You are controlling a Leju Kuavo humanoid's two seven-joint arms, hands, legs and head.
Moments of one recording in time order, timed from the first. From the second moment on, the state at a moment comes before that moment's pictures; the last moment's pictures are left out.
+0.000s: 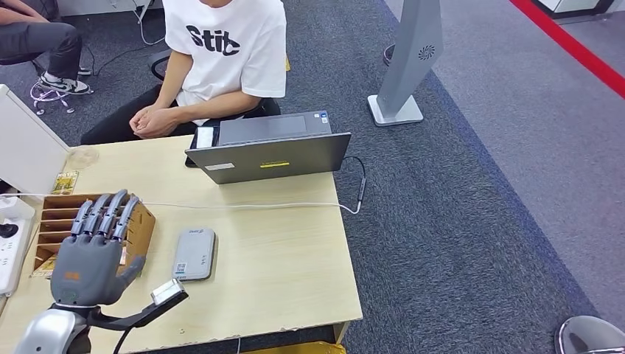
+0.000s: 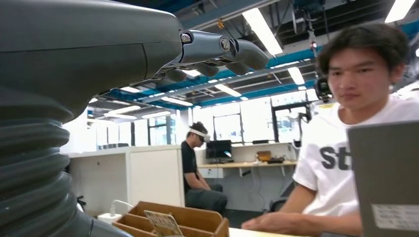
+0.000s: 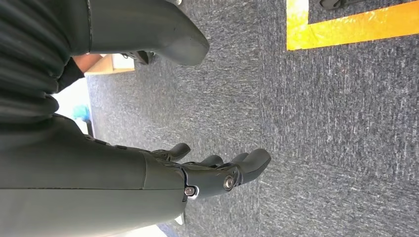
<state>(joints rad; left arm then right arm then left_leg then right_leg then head) -0.01 0.29 -0.29 -1.79 -1.36 0.20 0.06 -0.03 0.12 -0.43 -0.19 0.62 -0.33 0.22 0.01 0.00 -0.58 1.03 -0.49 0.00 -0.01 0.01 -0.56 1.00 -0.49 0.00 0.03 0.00</state>
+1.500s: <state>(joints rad) -0.06 0.29 -0.07 -1.65 -1.28 0.16 0.06 -0.03 0.13 -0.49 -0.19 0.71 -0.33 0.23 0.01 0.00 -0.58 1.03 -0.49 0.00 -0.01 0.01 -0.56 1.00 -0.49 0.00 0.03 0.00</state>
